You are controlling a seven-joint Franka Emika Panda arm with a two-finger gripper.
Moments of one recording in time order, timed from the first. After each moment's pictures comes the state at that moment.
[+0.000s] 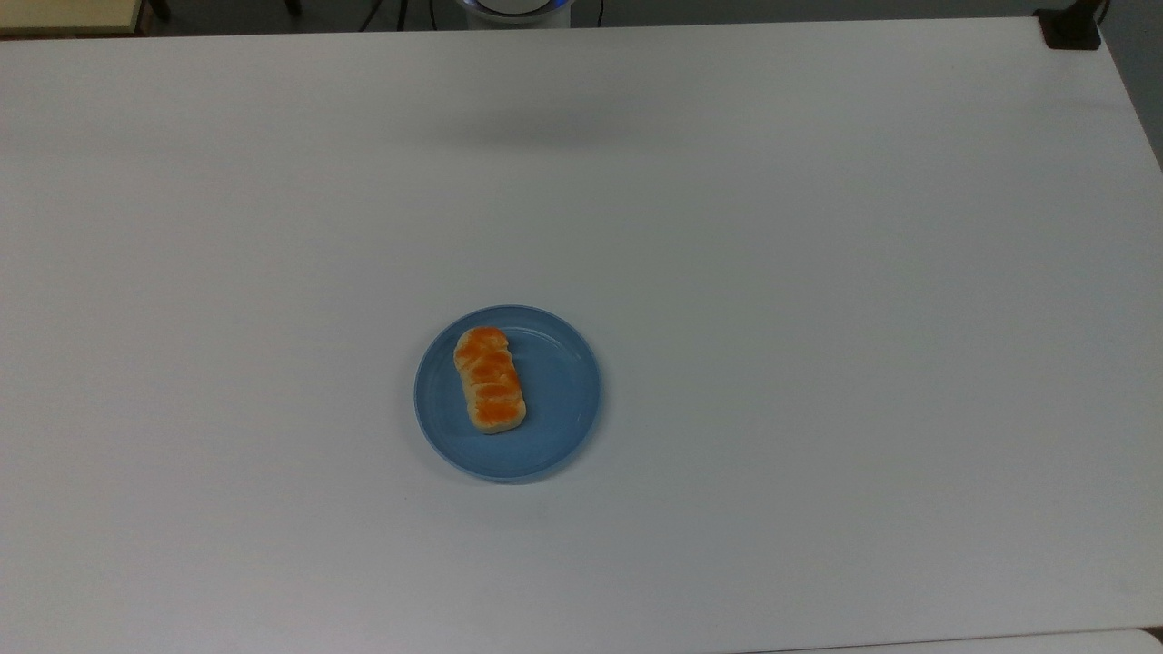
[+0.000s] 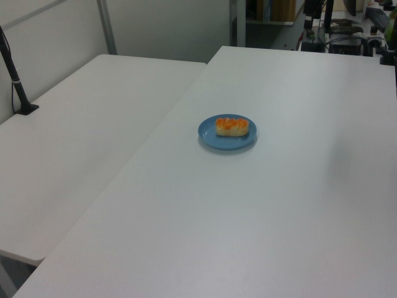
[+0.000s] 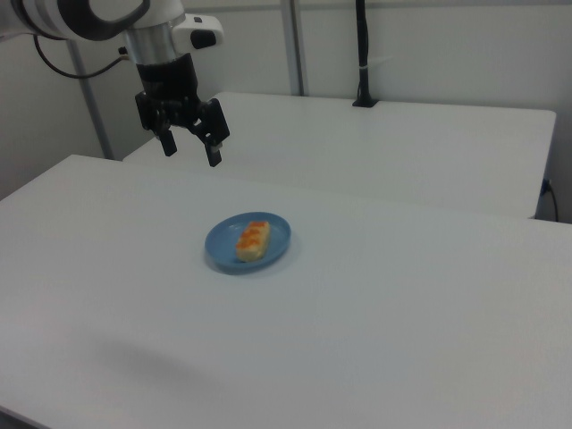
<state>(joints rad) 0.03 -0.09 -0.15 -1.63 -0.01 1.62 -0.08</state>
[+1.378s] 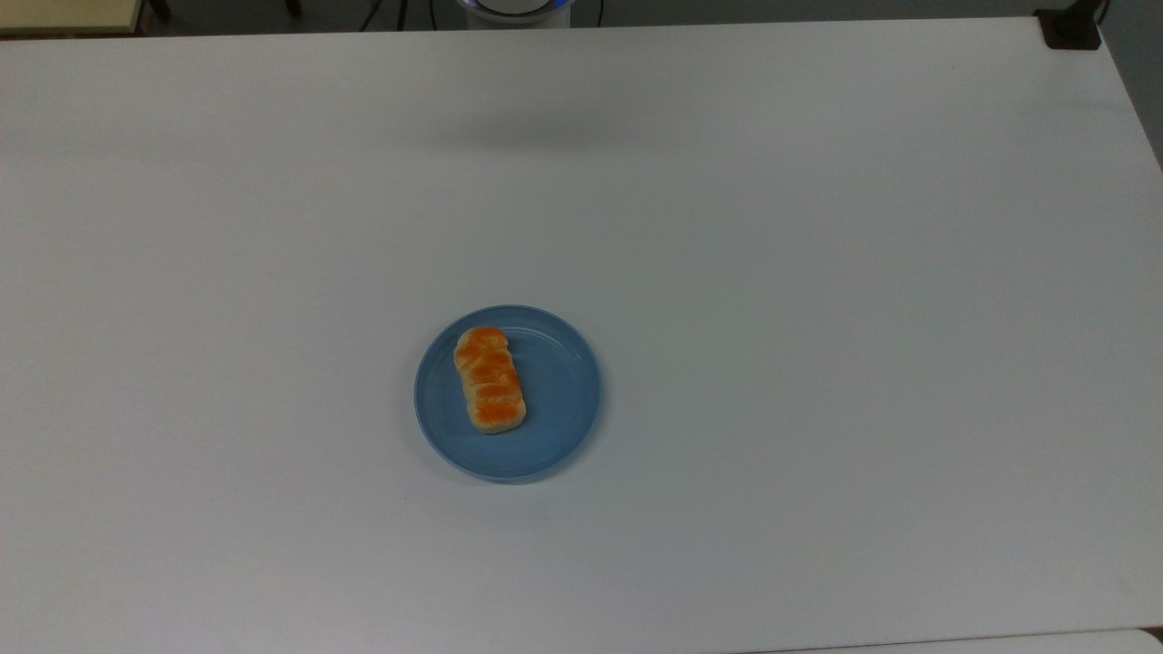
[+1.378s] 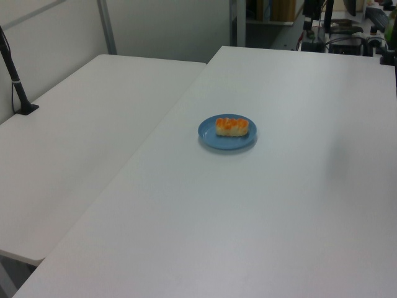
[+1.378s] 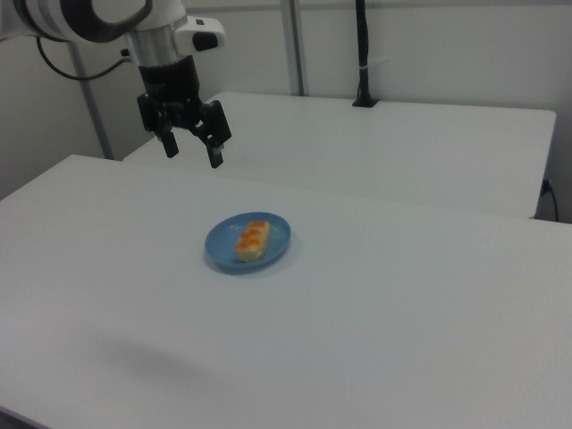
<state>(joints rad) 0.03 -0.08 -0.15 -1.63 -0.01 1.62 -0.08</state>
